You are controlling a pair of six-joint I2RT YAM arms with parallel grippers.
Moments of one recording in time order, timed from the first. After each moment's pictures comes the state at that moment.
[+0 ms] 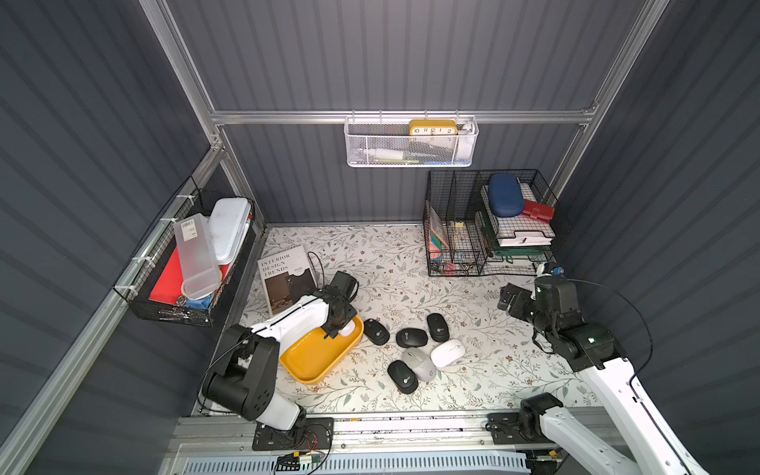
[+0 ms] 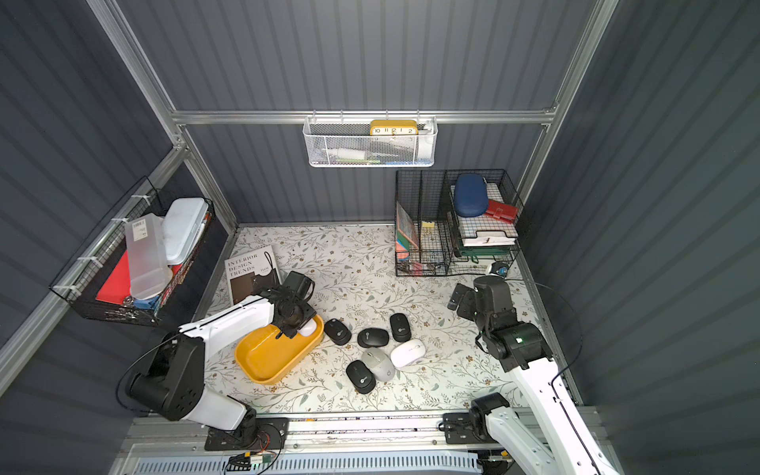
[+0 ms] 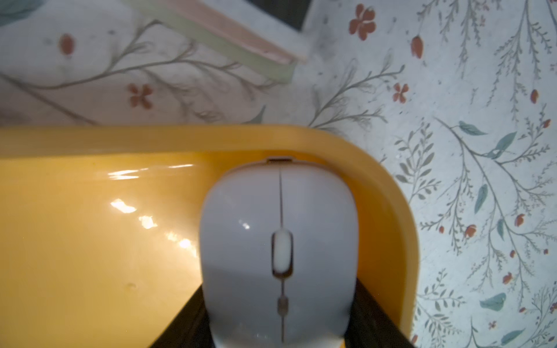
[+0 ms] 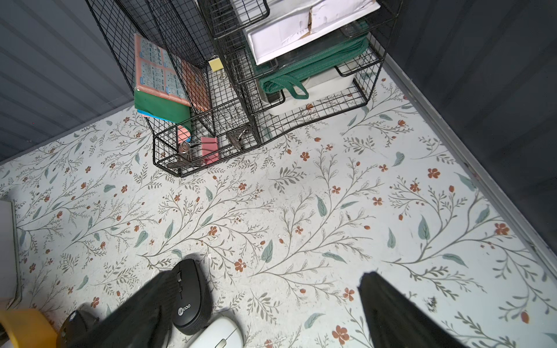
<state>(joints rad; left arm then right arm) -0.45 1.58 0.94 -0.61 -0.14 -1.17 0.24 0.79 0.90 -0.79 0.27 0.52</state>
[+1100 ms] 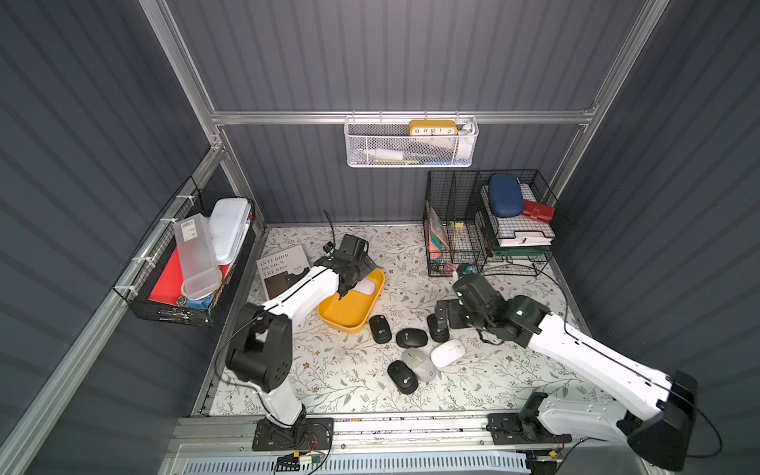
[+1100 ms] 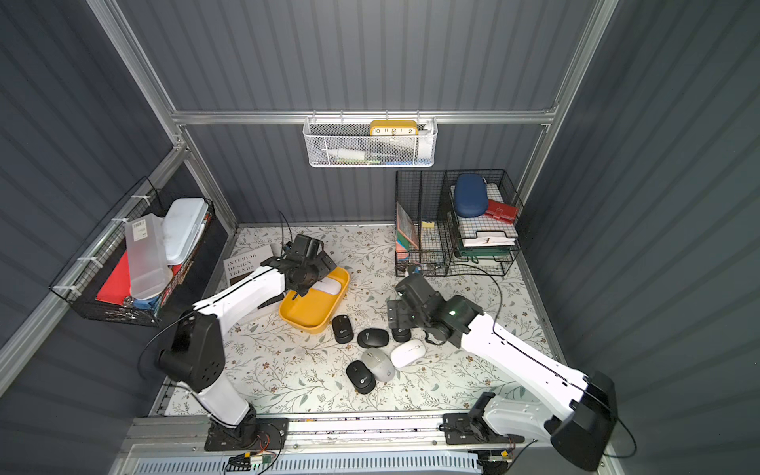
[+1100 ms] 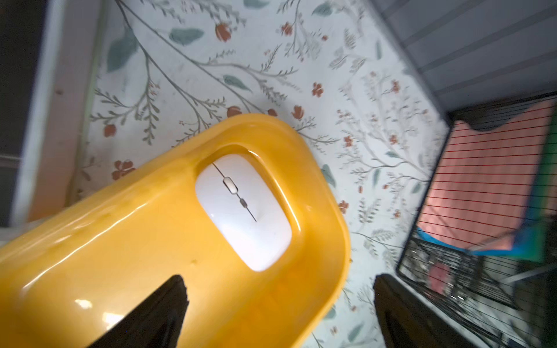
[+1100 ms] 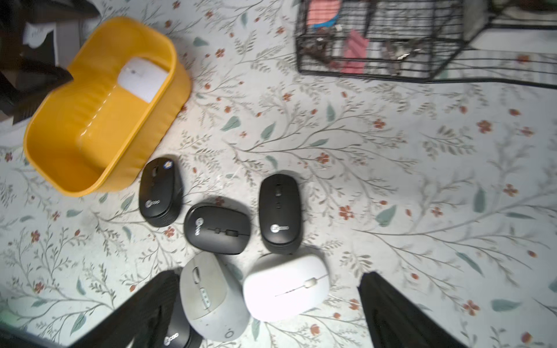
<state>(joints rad) -0.45 1.62 1.26 -0.51 -0.15 -1.00 0.82 1.25 1.09 -0.80 0.26 0.58</state>
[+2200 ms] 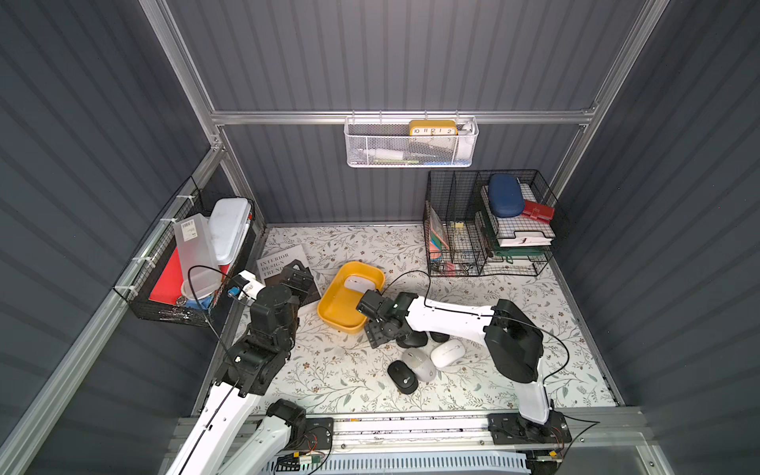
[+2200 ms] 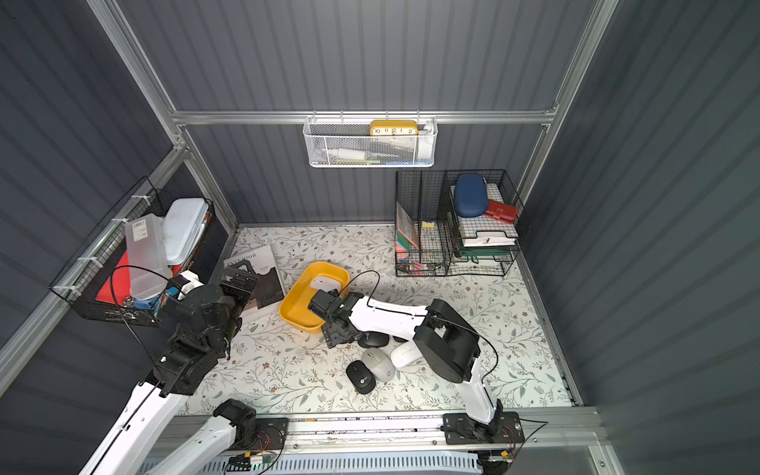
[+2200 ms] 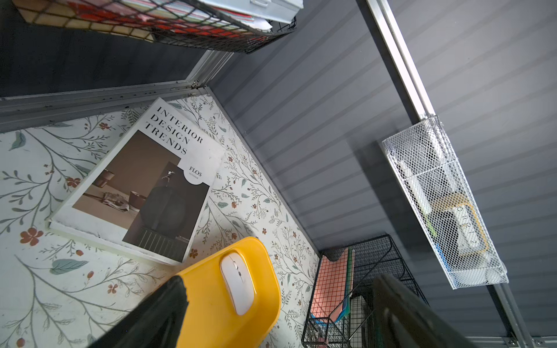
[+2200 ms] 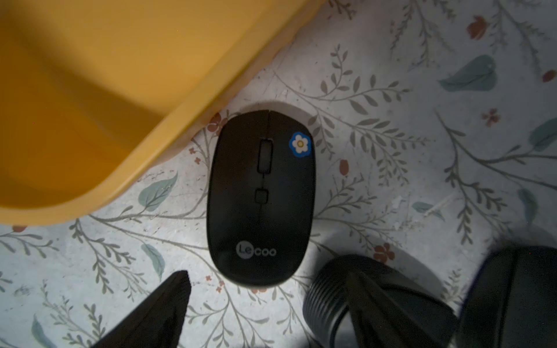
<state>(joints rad) -0.41 0.71 0.88 -0.47 -0.52 -1.05 1.03 2.05 1.55 -0.79 0.17 0.58</state>
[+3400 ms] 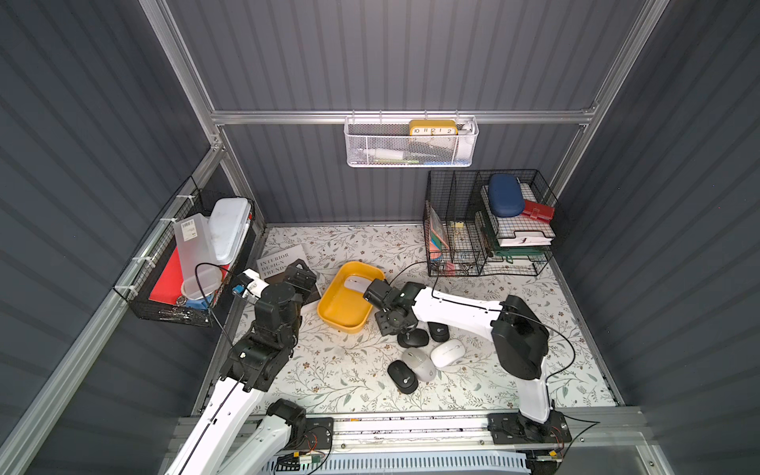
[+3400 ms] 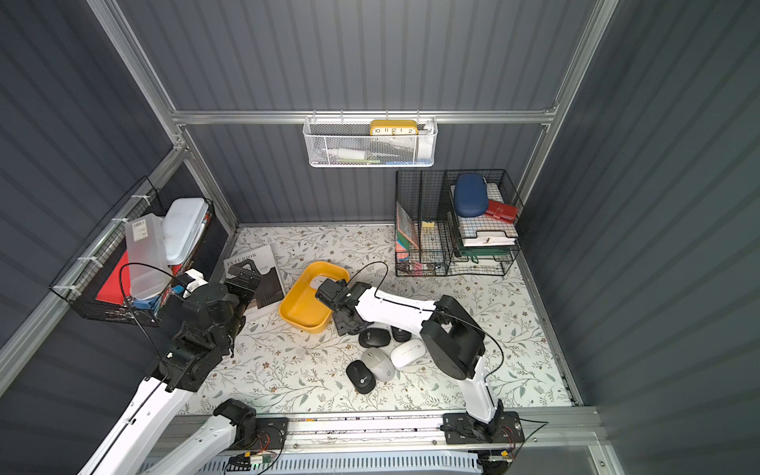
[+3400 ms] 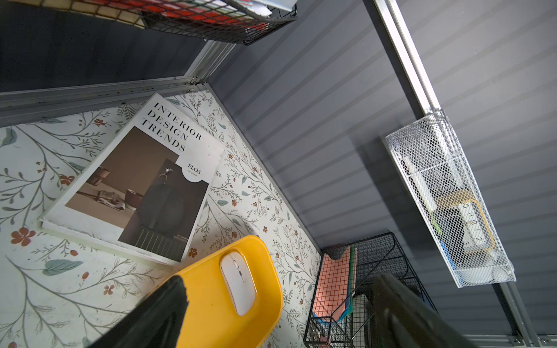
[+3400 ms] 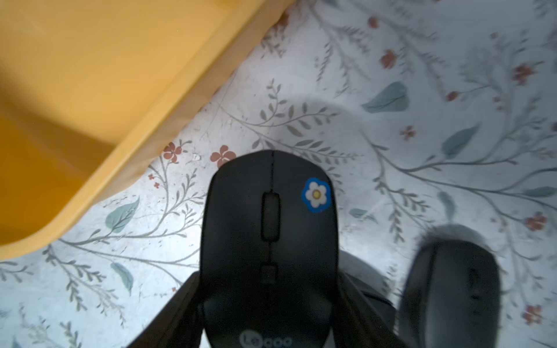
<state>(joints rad) -0.41 0.73 0.87 -0.44 -0.51 -1.04 0.95 1.97 1.56 -0.84 0.21 0.55</state>
